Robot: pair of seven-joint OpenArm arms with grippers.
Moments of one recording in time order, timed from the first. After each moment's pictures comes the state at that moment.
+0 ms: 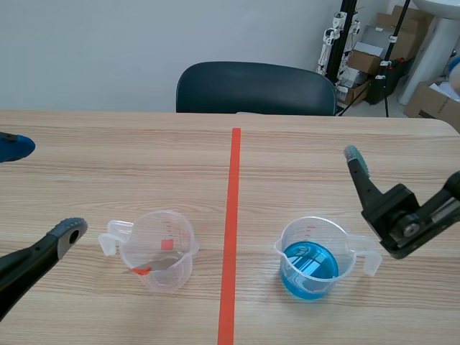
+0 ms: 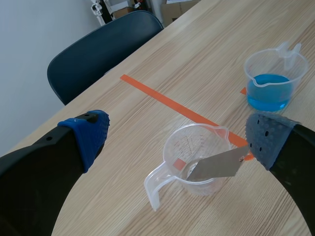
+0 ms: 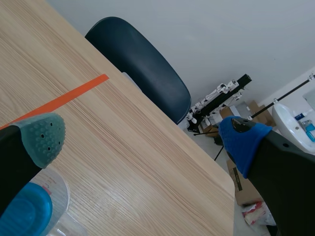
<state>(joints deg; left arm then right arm) 59.4 -57.6 -10.2 120.5 -17.1 -9.5 -28.0 -48.7 30.6 6.6 132.3 -13.6 0.5 5.7</state>
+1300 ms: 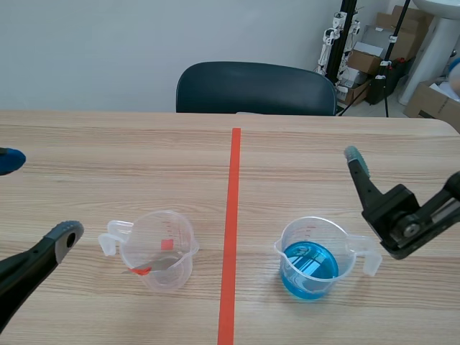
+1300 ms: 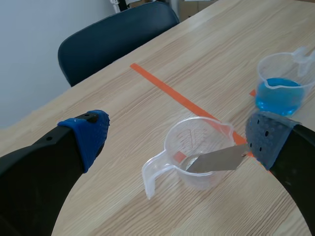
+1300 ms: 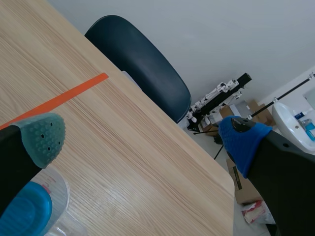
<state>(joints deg) 59.4 -49.5 -10.1 118.2 -17.1 -11.5 -27.9 -48.7 30.6 6.6 132.3 -13.7 0.5 5.4</state>
